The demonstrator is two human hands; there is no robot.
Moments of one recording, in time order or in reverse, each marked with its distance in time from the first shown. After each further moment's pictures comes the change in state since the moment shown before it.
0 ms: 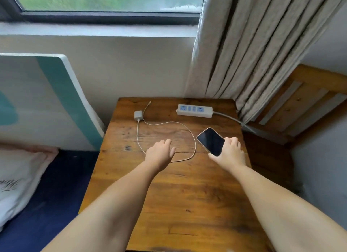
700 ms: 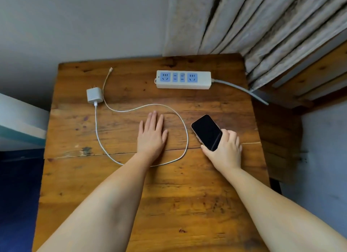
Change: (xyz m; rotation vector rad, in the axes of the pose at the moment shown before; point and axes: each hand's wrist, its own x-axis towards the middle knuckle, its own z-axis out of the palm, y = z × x) left_hand 0.157 -0.030 0.144 0.040 -0.028 0.049; right_hand 0.089 0.035 0.132 0.062 -0.047 0.191
